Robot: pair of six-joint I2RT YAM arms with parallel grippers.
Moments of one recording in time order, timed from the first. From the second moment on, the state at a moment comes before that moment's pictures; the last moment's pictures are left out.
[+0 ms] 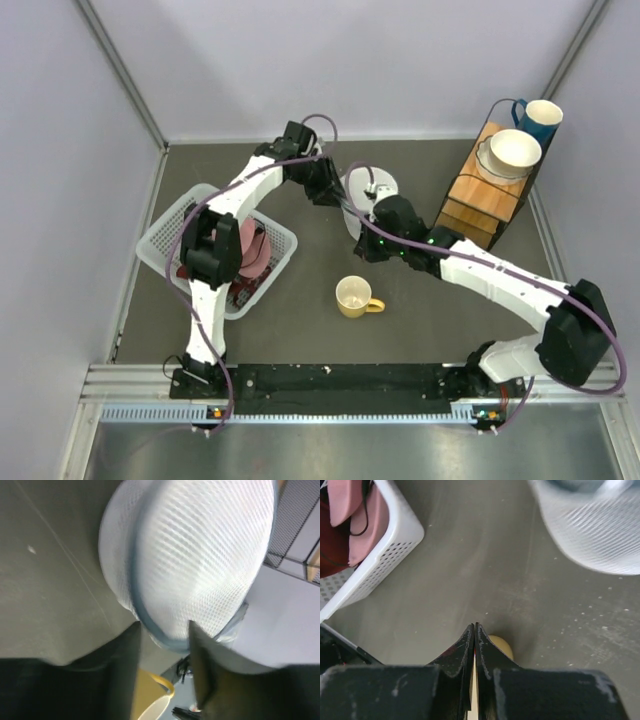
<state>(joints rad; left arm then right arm) -0.41 2.13 1.91 -0.74 0.59 -0.74 0.75 1.34 1.01 -0.36 0.03 0.53</state>
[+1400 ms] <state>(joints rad) -0.53 1.89 1.35 -0.24 0.47 -1.18 0.52 1.25 1.10 -0.53 -0.03 0.43</state>
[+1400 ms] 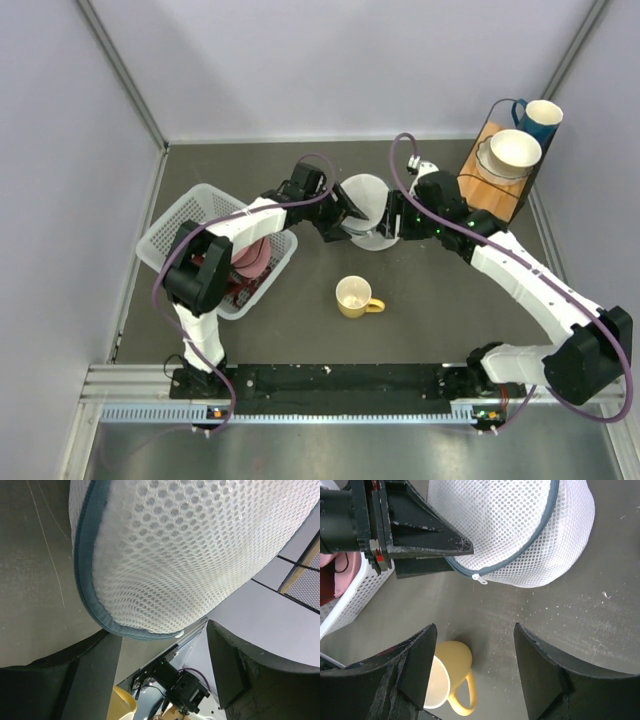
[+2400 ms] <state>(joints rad) -0.43 2.01 1.67 -0.54 0.62 -0.83 0.54 1.49 1.11 -0.35 -0.15 0.56</state>
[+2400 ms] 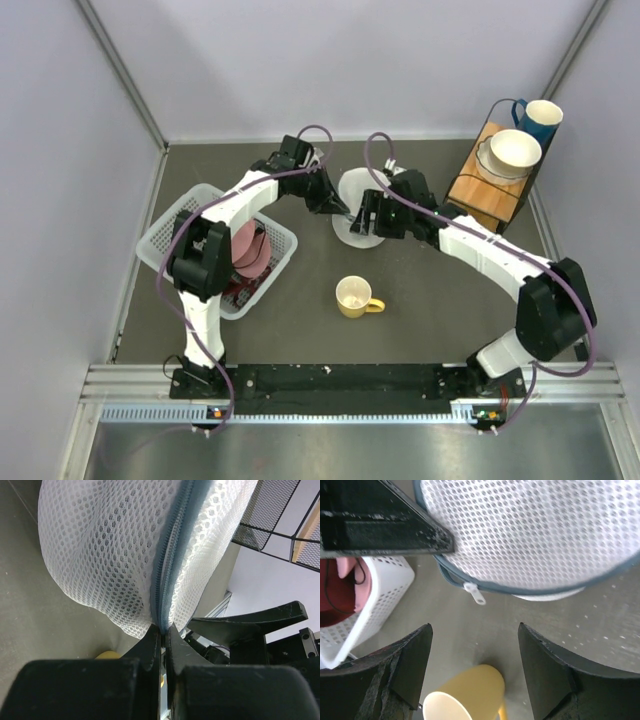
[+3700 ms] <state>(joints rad) -0.42 2.01 1.66 -0.55 0.64 -0.82 0.56 1.56 1.10 -0.20 -0.09 0.68</state>
